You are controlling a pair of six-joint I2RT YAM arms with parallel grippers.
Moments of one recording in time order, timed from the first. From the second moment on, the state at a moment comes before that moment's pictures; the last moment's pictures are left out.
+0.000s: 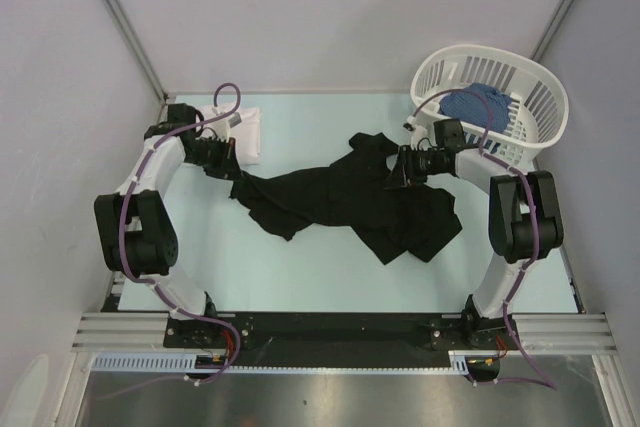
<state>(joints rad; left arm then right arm) 0.08 1.70 1.34 -0.85 0.66 0.37 0.14 1.82 1.16 -0.34 -0.79 0.02</state>
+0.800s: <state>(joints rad) 0.11 1.65 1.28 -0.92 0.62 0.50 0.00 1.48 0.98 -0.63 -0.90 -0.21</state>
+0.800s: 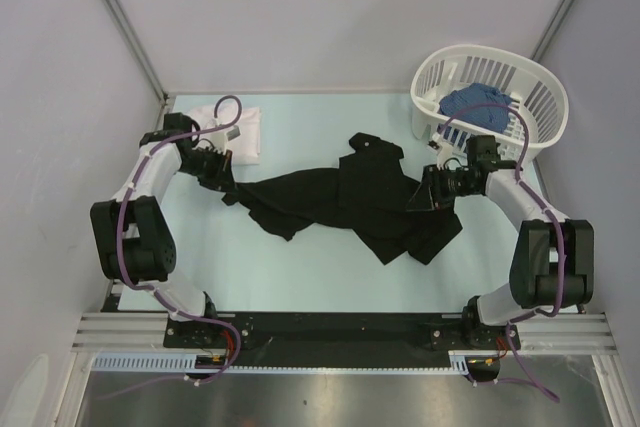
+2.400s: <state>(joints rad) 0.12 1.69 1.28 -0.92 0.61 0.50 0.11 1.85 1.07 -0.14 -0.95 0.30</state>
